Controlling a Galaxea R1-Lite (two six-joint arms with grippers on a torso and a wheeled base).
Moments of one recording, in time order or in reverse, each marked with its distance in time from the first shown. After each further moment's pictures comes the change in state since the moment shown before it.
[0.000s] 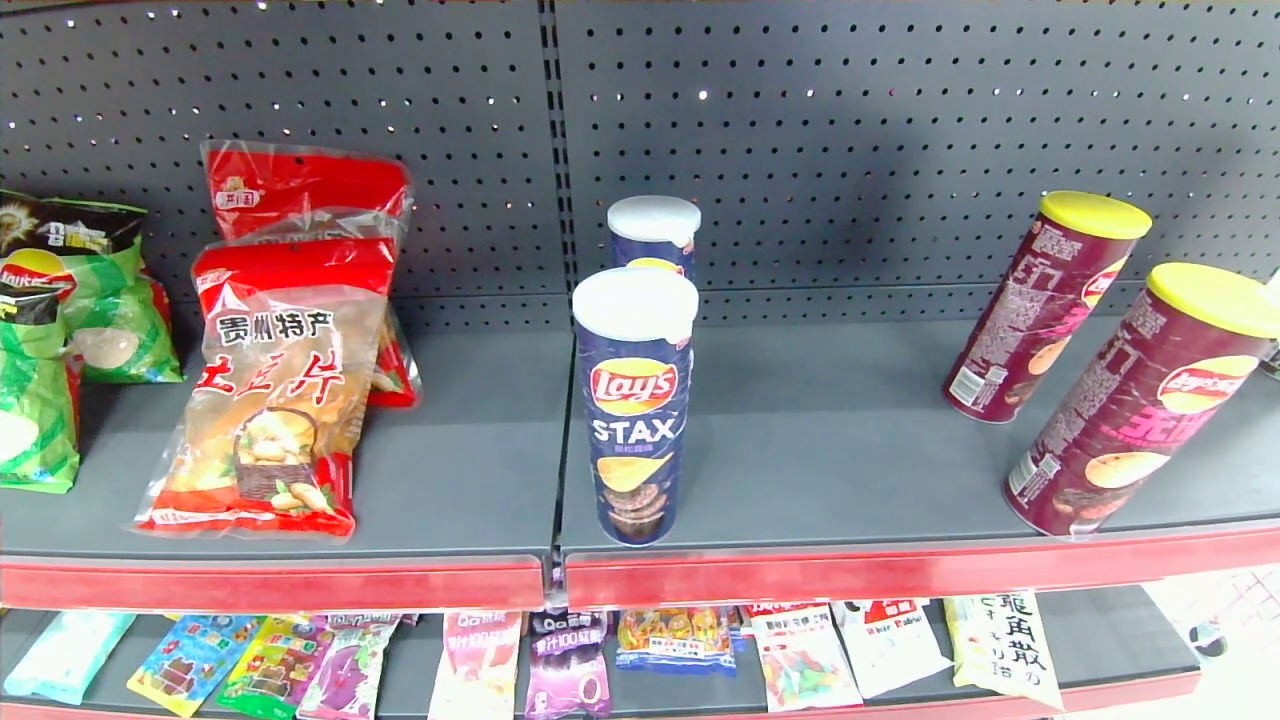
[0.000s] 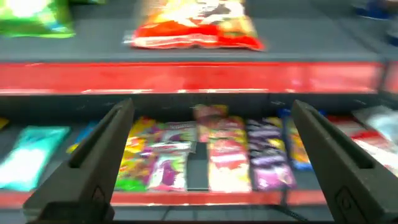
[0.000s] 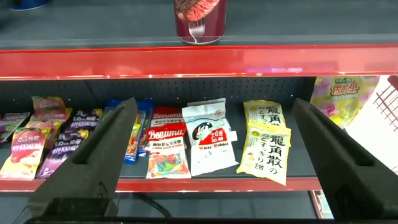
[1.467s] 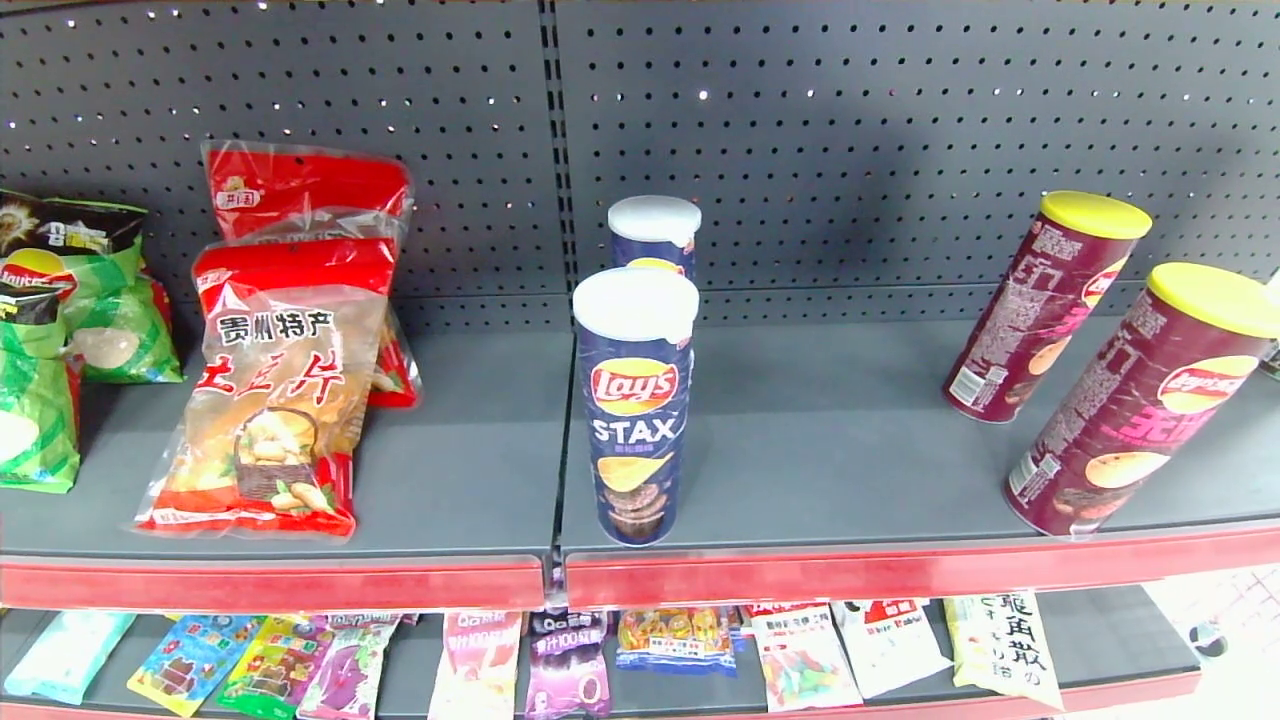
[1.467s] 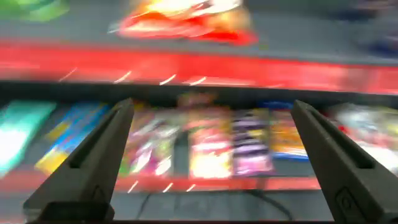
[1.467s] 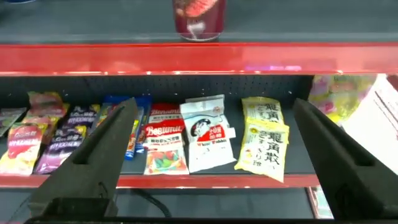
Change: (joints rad) left arm 0.000 -0.001 -0.129 0.170 -0.120 -0.080; right arm 0.002 0.029 -0.003 0.000 0.003 -0.015
